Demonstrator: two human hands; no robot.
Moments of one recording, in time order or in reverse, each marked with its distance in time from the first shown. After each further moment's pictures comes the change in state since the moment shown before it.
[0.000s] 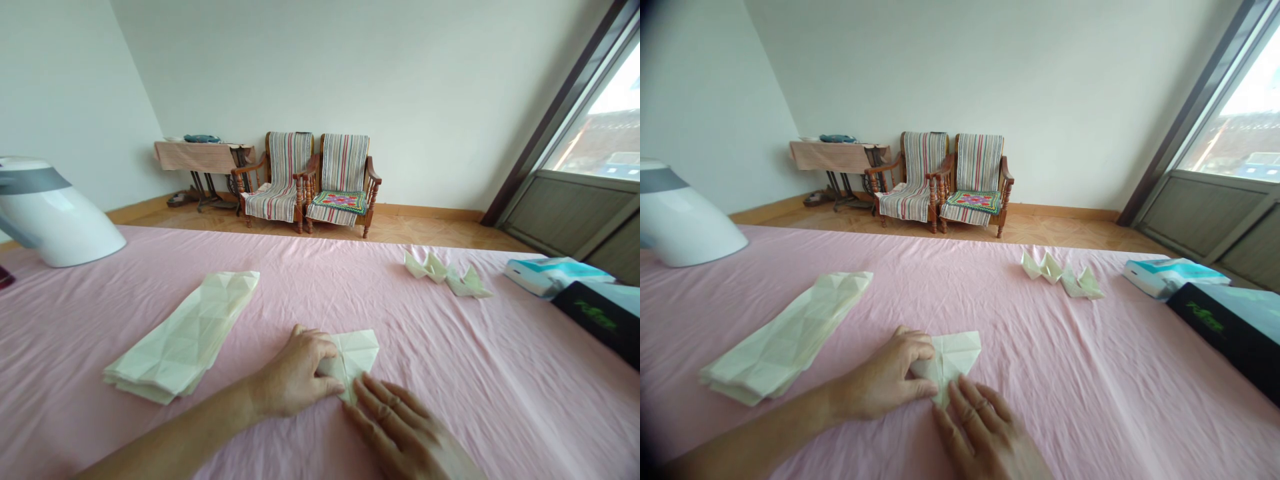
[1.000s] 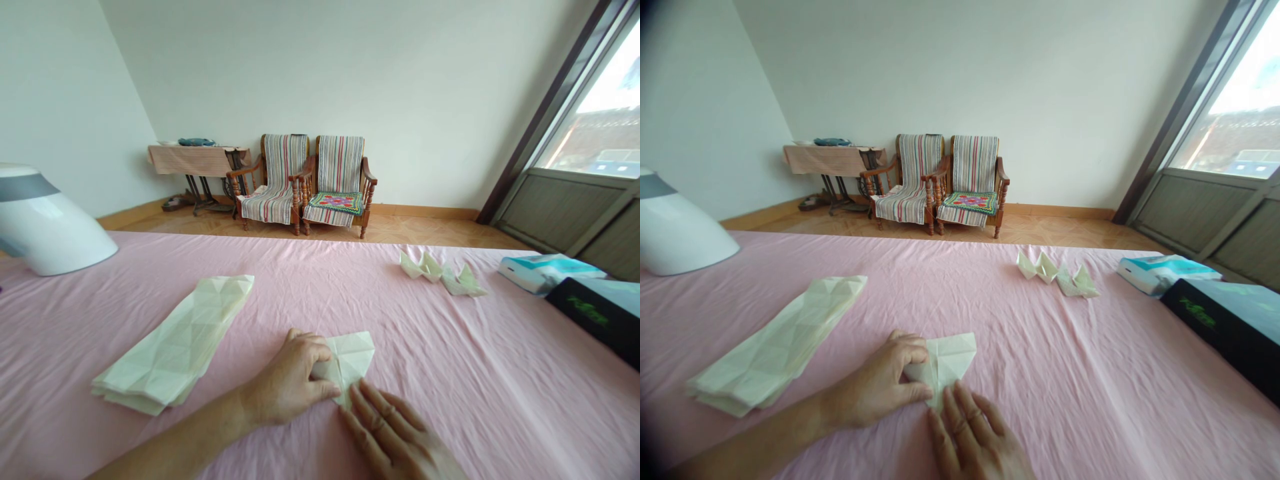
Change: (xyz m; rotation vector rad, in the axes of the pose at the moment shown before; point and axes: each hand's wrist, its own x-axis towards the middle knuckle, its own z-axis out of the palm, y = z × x) left_hand 0.001 0.000 0.001 -0.044 0.002 -0.039; right_hand 0.000 -0.003 0.009 -0.183 -0.012 -0.085
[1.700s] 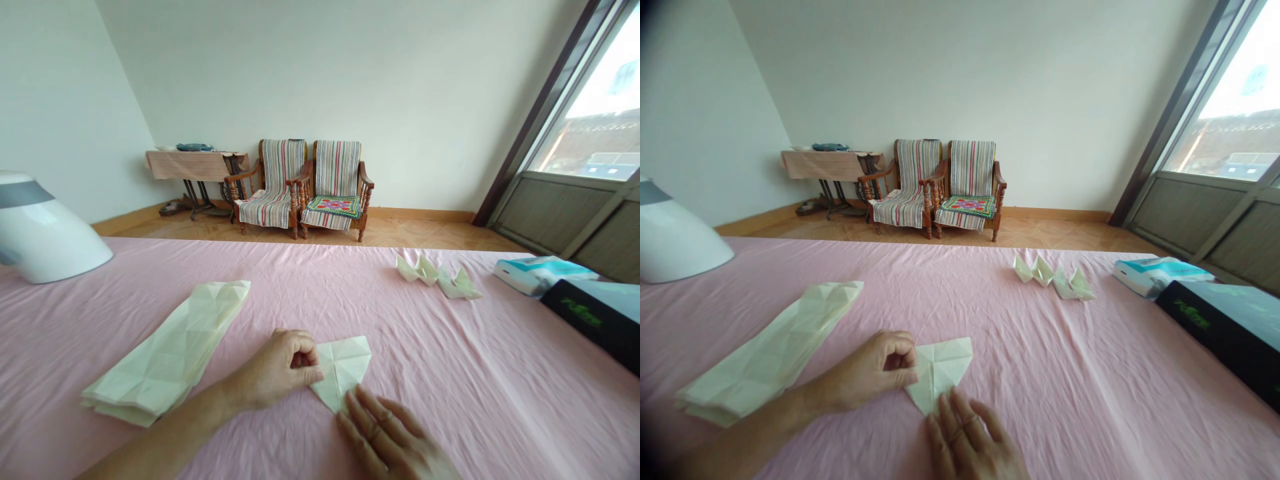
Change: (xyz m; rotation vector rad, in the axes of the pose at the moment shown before) left_hand 0.004 -0.014 -0.016 -0.126 -0.004 -0.058; right_hand -0.007 0.002 0.009 -0.035 0.052 0.009
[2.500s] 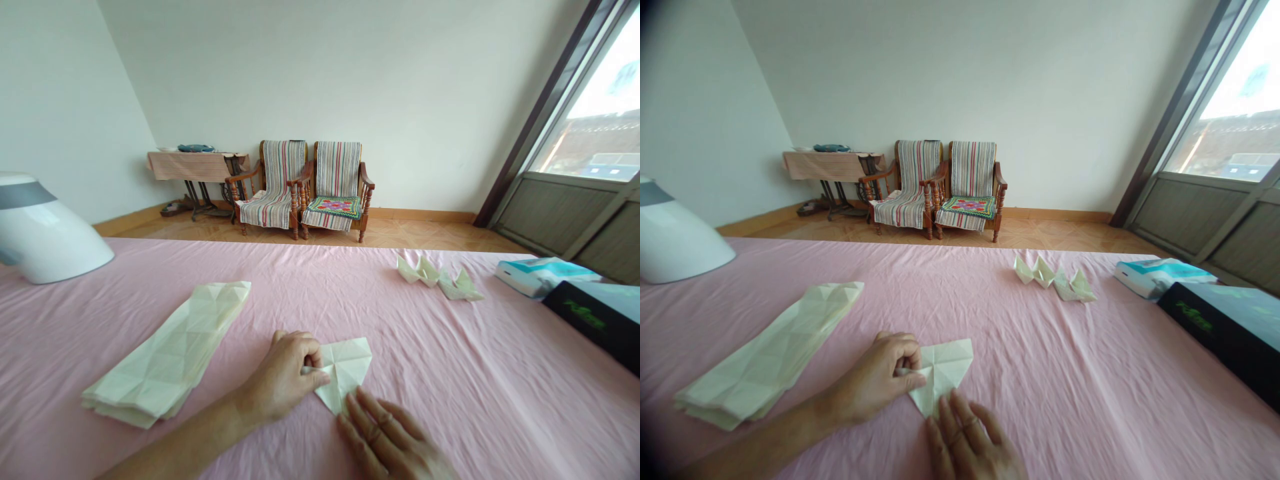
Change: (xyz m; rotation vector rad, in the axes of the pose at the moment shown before) left_hand 0.000 0.008 0.017 0.140 0.184 -0.065; right_hand 0.002 -0.004 0.003 -0.022 -0.003 -0.003
